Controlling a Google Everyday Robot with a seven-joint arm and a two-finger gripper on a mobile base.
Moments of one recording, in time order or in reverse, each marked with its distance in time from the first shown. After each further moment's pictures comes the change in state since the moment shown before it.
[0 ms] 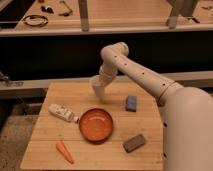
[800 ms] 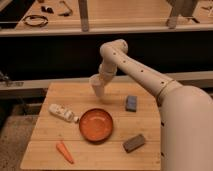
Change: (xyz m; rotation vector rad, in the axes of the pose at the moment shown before) arm 0.000 -0.003 -0.009 -0.023 0.000 -0.048
